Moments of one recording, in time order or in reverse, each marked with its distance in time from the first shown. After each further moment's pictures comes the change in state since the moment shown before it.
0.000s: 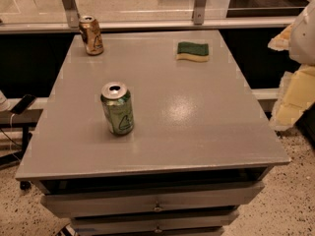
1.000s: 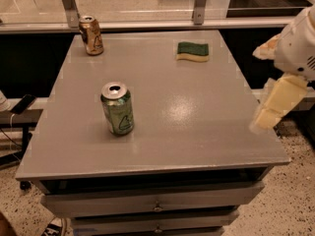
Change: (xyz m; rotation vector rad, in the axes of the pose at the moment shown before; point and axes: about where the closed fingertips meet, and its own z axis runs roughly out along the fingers) arm -0.021 0.004 0.024 -0.034 -0.131 0.022
